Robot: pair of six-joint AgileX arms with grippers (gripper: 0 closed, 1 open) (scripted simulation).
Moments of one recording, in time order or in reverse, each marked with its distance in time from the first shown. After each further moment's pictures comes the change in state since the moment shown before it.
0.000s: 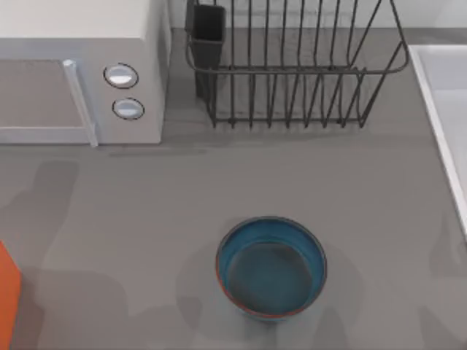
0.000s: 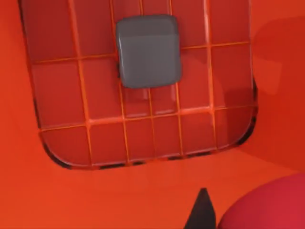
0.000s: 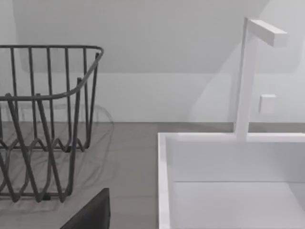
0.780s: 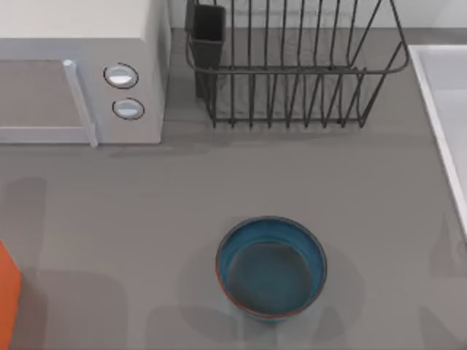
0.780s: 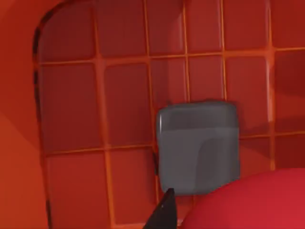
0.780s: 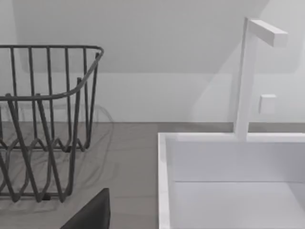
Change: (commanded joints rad) left arm 0.103 0.034 -0.237 0.307 0.016 0.110; right arm 0.000 0.000 0.000 0.000 0.000 0.000
